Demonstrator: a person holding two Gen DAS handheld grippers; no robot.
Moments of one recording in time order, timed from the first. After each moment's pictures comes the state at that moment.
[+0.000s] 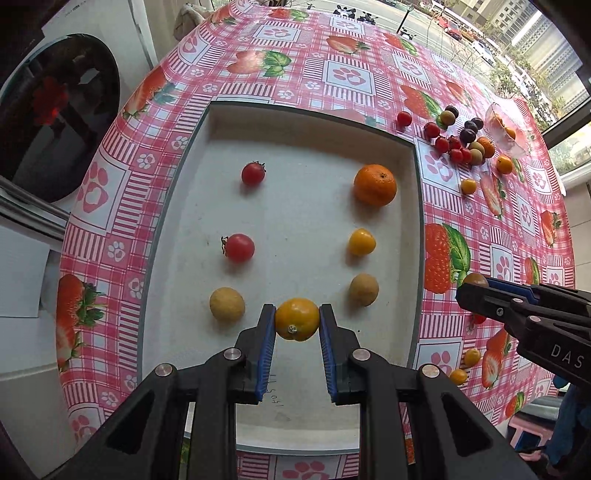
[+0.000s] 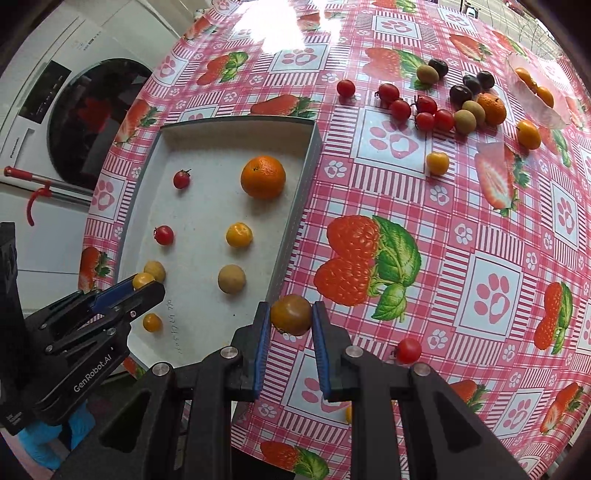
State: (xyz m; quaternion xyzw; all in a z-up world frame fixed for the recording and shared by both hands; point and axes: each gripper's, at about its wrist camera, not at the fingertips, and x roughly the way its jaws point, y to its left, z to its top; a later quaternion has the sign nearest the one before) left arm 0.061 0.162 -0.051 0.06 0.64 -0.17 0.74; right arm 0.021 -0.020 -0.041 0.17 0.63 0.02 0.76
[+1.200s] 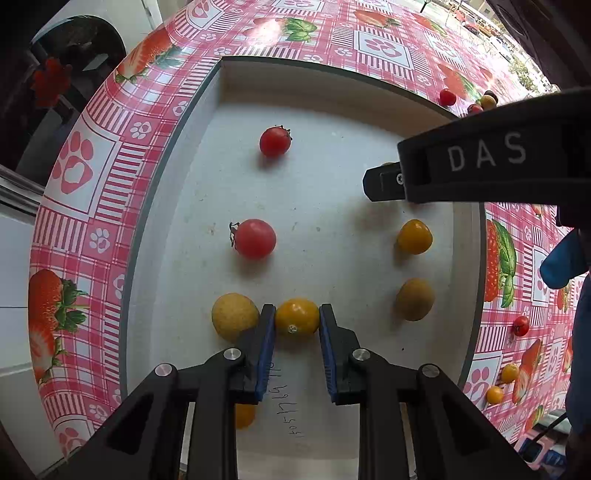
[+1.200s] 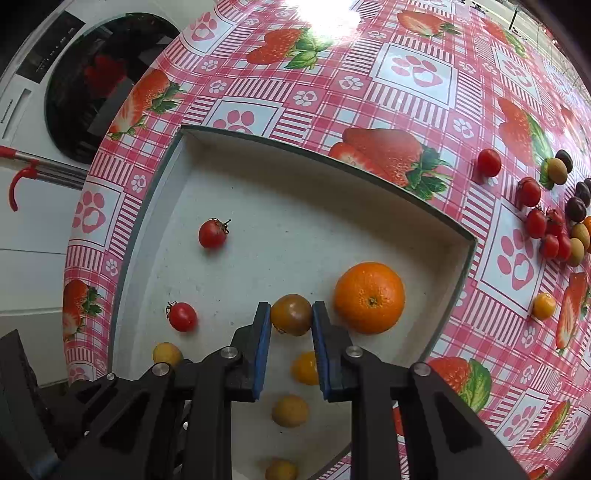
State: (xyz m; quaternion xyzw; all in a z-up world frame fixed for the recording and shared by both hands) left arm 0.079 0.135 -0.111 0.07 0.66 -0.14 0.73; right arm 0.130 0.041 -0.084 0.10 0.66 0.07 0.74
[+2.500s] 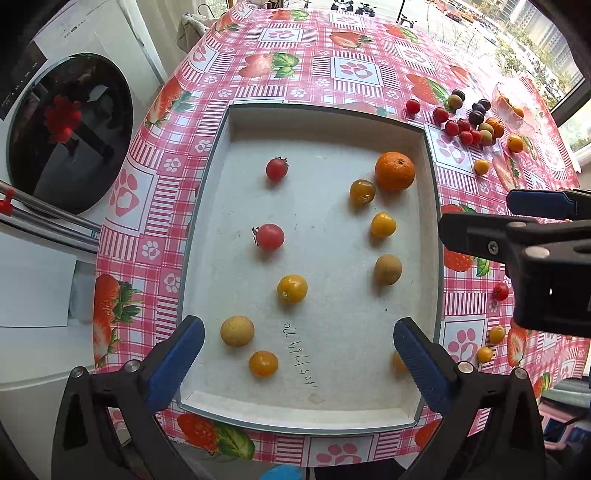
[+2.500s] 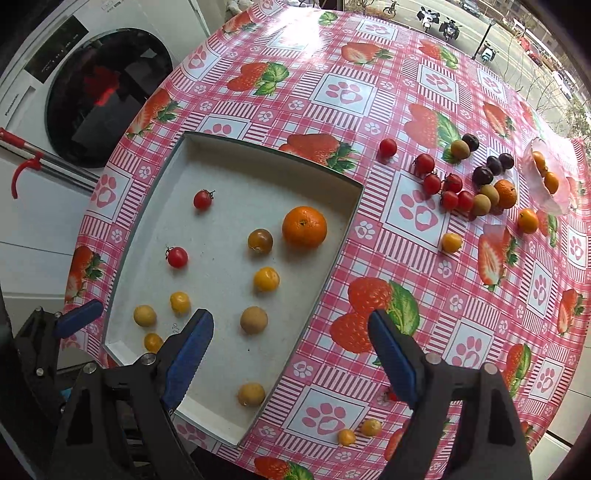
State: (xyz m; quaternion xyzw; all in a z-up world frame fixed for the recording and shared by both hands) left arm 0.050 0.153 -0.049 0.12 0.63 -0.16 0.75; right arm 0.060 0.011 -0.019 0.07 0.64 0.01 0.77
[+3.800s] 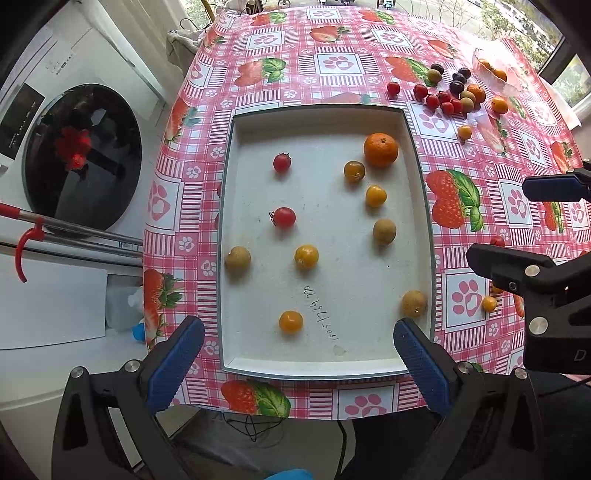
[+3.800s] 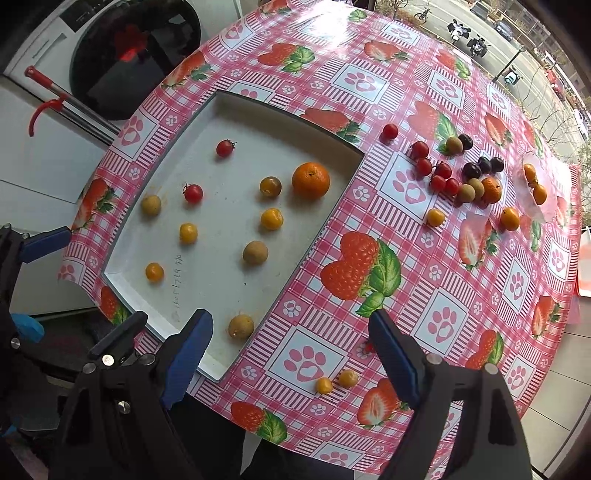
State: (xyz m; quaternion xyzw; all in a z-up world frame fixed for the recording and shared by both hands) left arm 0.028 0.152 -0.009 0.21 0.63 -0.16 0.73; right arm 0.015 0.021 0.000 0.00 0.66 0.04 0.75
